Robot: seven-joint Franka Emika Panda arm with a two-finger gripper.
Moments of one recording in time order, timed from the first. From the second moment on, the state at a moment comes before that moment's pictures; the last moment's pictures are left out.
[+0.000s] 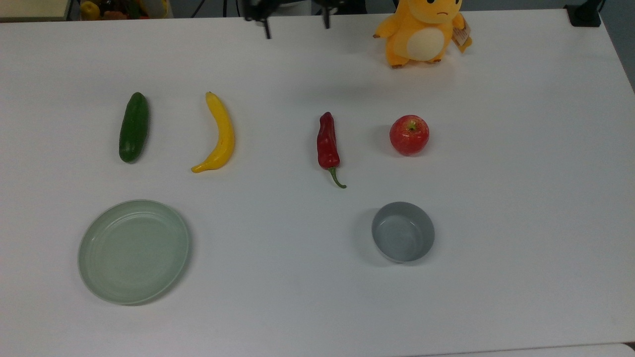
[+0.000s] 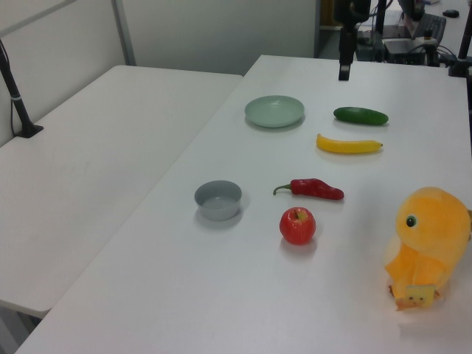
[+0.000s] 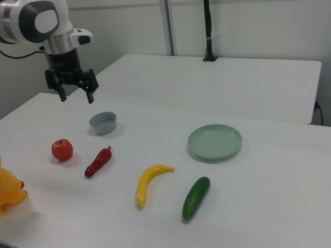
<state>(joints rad) 0.13 0.05 0.05 -1.60 0.03 1.68 -0.09</state>
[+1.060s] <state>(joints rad) 0.41 0.31 0.05 -1.59 0.07 1.94 0.22</state>
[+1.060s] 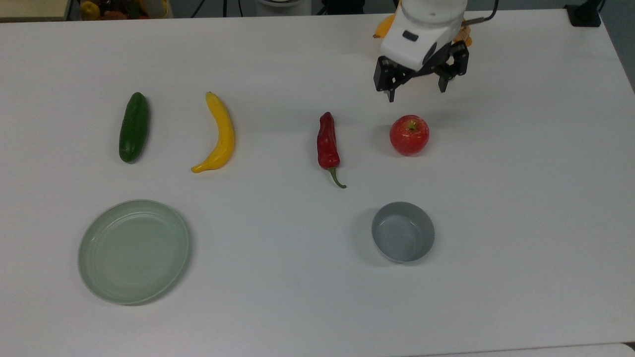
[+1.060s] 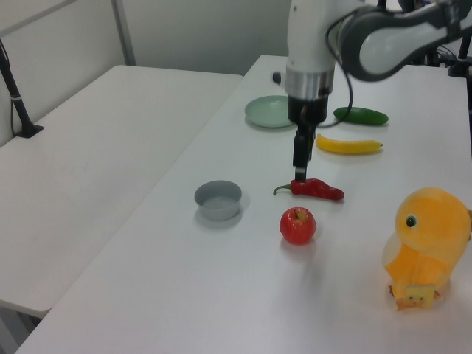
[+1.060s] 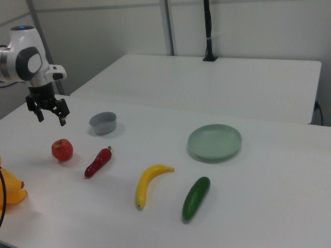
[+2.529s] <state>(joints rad) 0.45 0.50 0.06 -1.63 -0.06 2.05 0.26</state>
